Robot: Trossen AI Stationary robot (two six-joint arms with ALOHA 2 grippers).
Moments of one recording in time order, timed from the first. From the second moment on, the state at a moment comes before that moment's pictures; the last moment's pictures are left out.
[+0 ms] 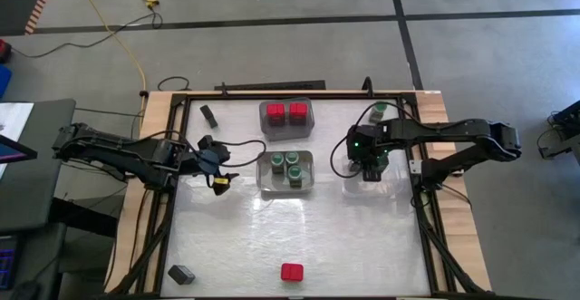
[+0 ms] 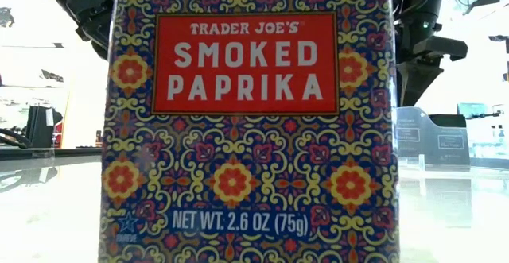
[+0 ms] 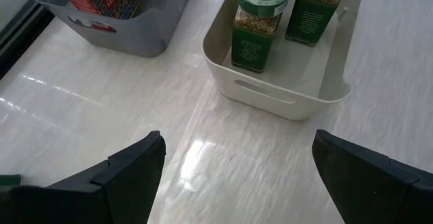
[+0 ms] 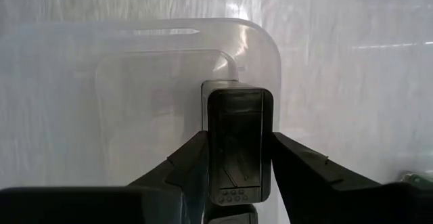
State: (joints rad) left arm -0.15 0.94 0.75 -0.66 -0.42 -0.40; right arm -0.18 1.26 0.90 -0.95 0.07 -0.19
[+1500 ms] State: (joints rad) left arm -0.15 0.94 0.75 -0.66 -0.42 -0.41; right arm -0.19 1.31 0.90 -0.96 0.07 -0.18
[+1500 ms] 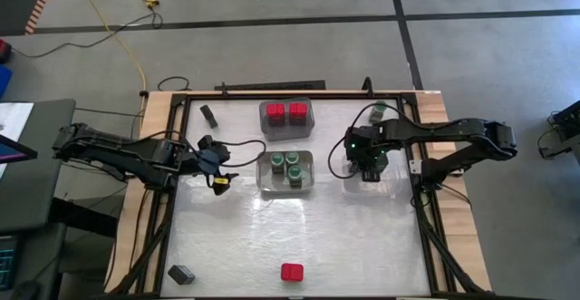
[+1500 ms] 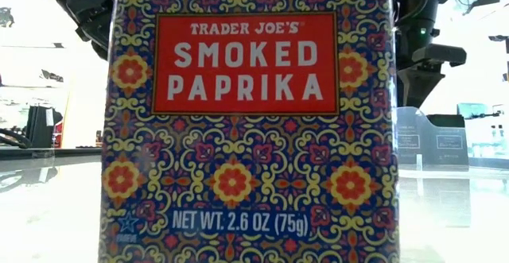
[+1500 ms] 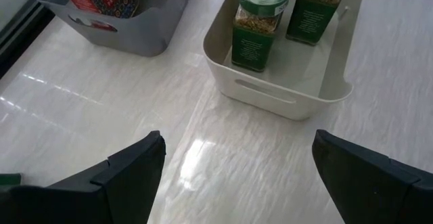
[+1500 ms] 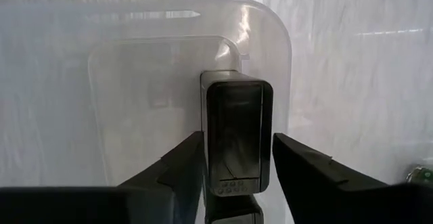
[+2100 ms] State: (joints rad) left arm -0.15 0.94 0.75 -0.66 -0.42 -0.41; right arm -0.20 1.27 1.06 -1.03 0.08 -0.11
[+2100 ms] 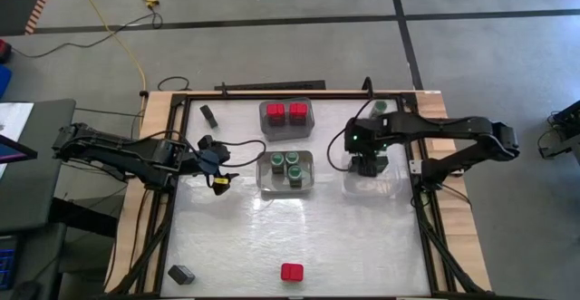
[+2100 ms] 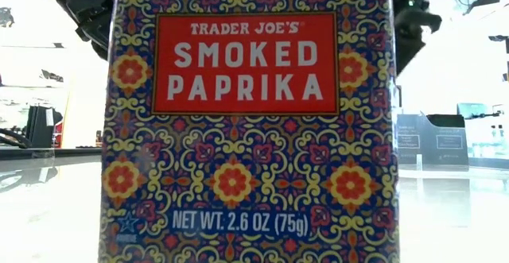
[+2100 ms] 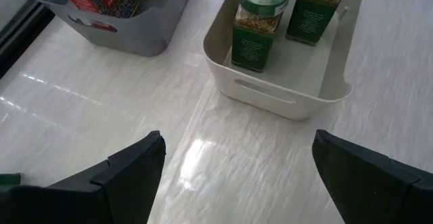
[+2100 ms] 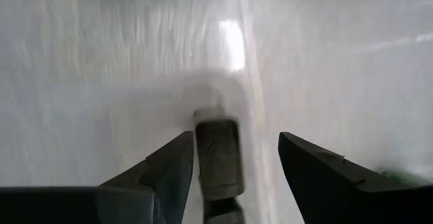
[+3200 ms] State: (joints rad) left arm -0.14 0.94 0.75 -0.66 -0.48 -0.41; right arm -0.66 1.17 1.15 -0.98 0.25 -0.24
